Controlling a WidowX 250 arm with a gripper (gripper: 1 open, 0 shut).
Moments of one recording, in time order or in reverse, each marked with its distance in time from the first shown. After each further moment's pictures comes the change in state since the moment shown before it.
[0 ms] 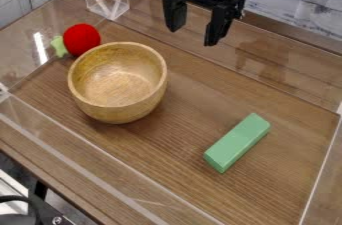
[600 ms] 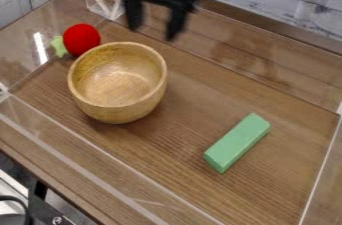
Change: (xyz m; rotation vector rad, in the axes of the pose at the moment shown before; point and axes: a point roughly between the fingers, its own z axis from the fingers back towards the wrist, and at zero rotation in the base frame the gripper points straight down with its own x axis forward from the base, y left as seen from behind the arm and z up) arm -0.019 0.070 -0.006 -0.033 0.044 0.215
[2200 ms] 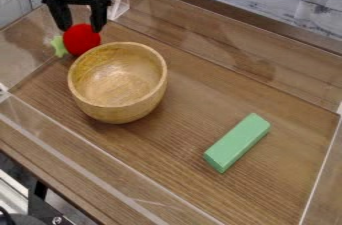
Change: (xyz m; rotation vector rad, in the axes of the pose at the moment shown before) arm 0.047 0.106 -0.047 -0.059 -0.002 0.231
